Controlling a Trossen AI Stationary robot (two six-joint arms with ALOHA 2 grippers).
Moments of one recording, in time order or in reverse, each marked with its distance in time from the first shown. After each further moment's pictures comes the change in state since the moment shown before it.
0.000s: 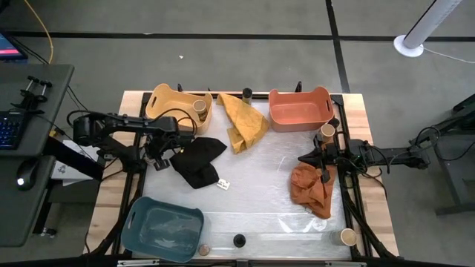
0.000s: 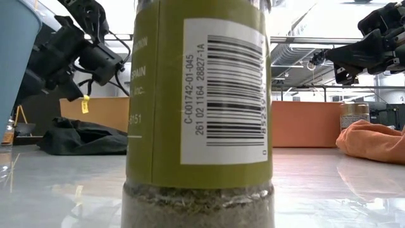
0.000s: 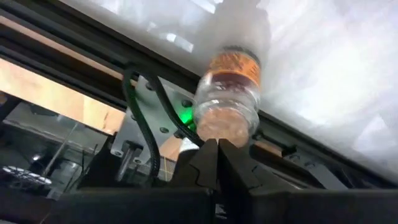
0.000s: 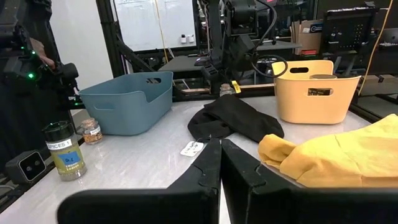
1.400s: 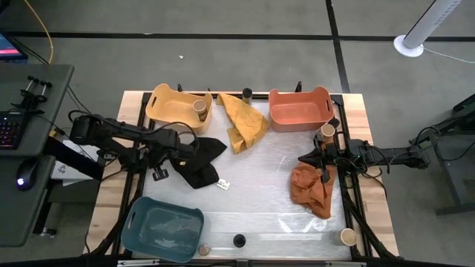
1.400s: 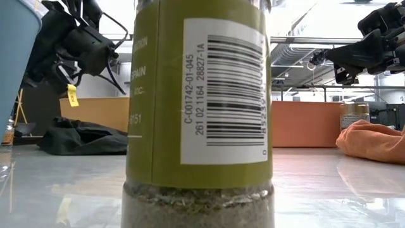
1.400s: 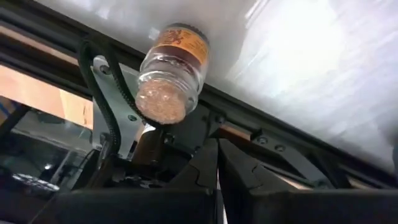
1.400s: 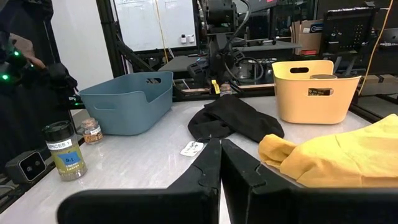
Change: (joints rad) left arm -0.245 -0.017 0.011 -0.026 0.124 -0.129; right arm 0.000 0.000 0.000 0.000 0.000 0.000
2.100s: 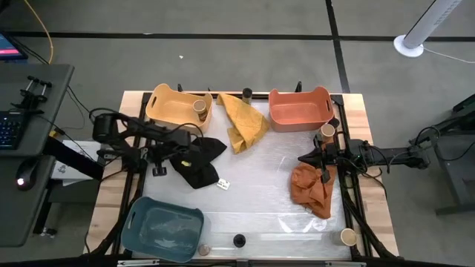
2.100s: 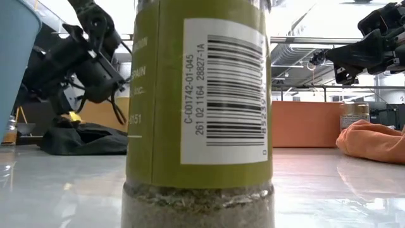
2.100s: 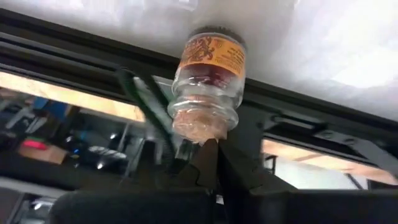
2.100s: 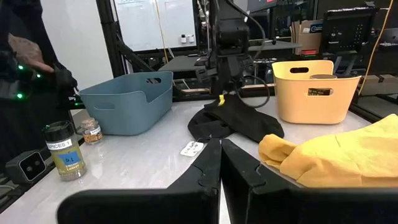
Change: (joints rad) left arm 0.085 0.244 0.010 0.000 -0.155 0.232; right arm 0.000 0.000 0.000 0.000 0.000 0.000
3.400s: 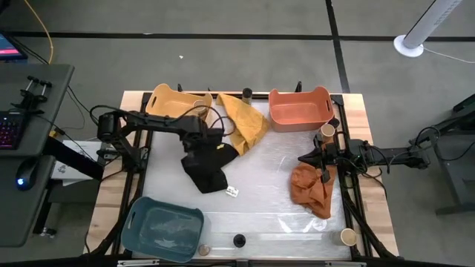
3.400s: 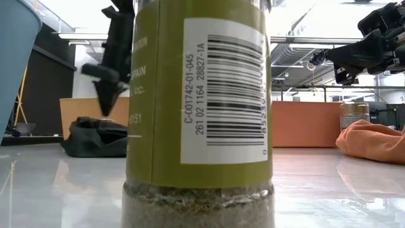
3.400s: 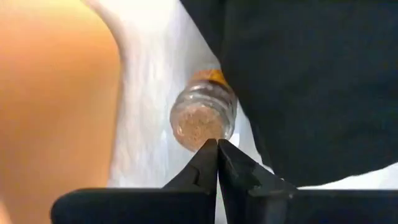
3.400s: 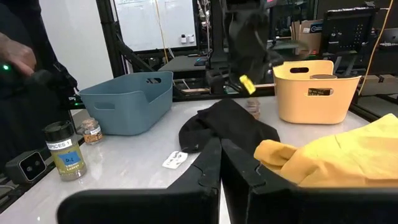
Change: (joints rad) left arm 0.026 0.034 0.403 0.281 -0.112 0.186; right arm 0.000 0.000 0.000 0.000 0.000 0.000
